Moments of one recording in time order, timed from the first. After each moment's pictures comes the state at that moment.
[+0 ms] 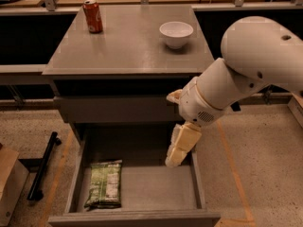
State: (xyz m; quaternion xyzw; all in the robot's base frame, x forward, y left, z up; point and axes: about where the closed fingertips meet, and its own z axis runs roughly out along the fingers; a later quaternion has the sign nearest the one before) arm 0.446 -0.045 0.834 -0.66 0.70 0.16 0.22
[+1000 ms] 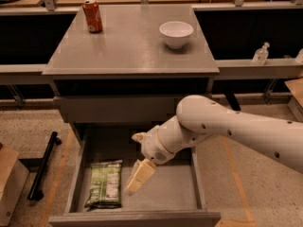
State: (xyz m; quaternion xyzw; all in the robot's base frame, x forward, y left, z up) arm 0.440 0.058 0.688 -0.62 0.69 0.31 0.24
